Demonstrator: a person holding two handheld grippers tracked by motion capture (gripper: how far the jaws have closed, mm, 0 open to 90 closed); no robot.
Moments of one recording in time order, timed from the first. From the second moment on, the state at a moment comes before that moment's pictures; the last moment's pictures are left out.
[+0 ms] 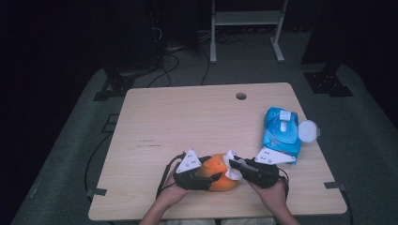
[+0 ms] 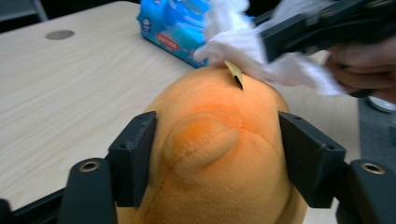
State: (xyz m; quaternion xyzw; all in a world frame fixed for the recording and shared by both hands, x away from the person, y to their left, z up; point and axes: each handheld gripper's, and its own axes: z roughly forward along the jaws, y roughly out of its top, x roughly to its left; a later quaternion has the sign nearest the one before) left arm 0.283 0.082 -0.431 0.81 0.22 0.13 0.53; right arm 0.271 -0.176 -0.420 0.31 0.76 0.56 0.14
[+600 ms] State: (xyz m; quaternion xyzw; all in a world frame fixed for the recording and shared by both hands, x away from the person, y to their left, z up) left arm 0.279 0.073 -0.431 0.82 0.20 0.11 0.53; right arm 0.261 -0.171 -0.408 0.29 0.75 0.58 0.13
